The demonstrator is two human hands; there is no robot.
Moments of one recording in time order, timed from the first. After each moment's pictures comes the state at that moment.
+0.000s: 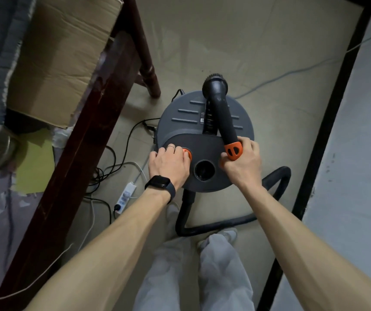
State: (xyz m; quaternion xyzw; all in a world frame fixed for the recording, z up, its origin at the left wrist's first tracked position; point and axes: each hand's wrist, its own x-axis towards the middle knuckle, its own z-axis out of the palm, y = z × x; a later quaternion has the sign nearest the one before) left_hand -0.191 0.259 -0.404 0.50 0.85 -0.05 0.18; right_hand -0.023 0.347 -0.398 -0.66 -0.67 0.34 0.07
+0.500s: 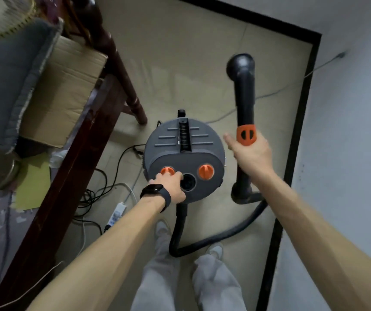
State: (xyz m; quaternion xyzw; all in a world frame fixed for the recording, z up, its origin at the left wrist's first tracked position) left_hand -0.129 0.270 -0.308 0.48 0.76 -0.13 0.43; right_hand 0.041 0.392 -0.239 -0.67 -0.55 0.47 0.19
